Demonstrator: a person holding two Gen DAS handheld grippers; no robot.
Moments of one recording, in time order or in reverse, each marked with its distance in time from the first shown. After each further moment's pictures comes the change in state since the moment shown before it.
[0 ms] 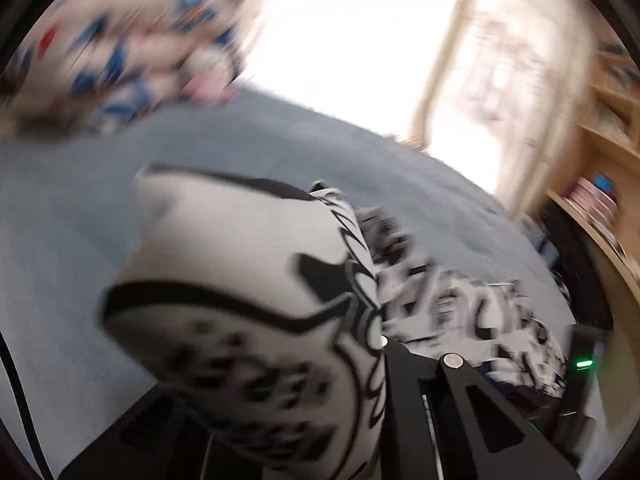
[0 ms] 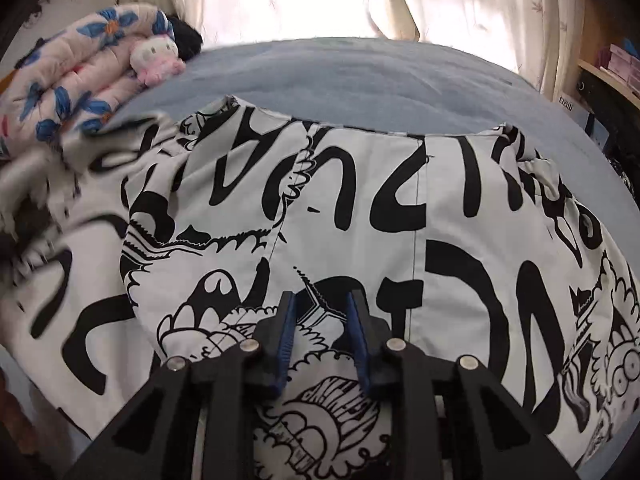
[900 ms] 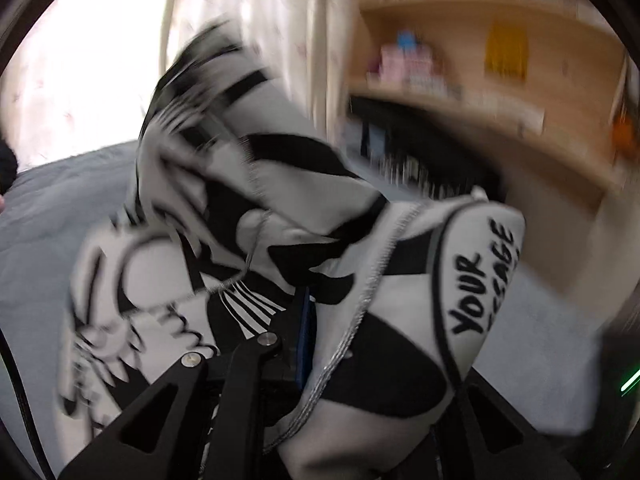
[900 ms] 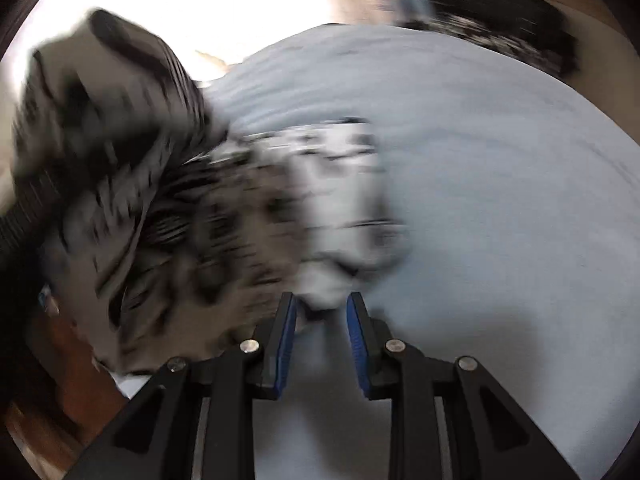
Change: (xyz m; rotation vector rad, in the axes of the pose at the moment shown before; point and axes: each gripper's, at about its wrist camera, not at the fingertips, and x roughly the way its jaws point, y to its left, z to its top) left arm 0.063 -0.359 -0.113 0.552 0.178 -0.382; right arm -0.152 -0.265 -0.151 0.685 -0.014 -0.092
